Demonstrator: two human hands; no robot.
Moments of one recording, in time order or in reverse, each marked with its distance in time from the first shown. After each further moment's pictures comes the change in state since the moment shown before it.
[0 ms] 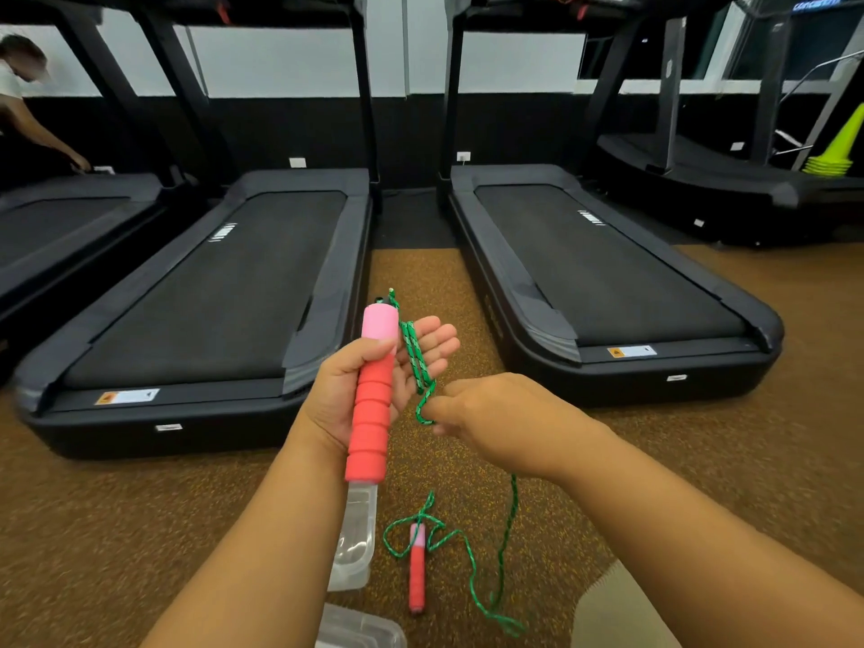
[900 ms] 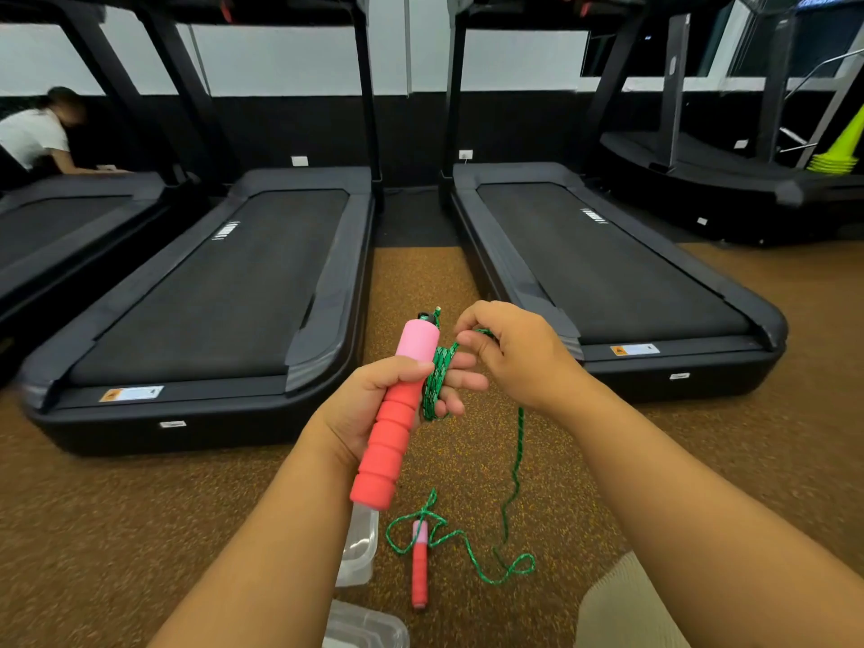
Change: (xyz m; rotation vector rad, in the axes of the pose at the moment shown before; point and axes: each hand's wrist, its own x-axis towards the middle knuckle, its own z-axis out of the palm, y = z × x) left_hand -0.008 -0.011 0.009 0.280 -0.029 -0.144; right_hand 0.017 0.042 0.003 0.489 0.385 0.373
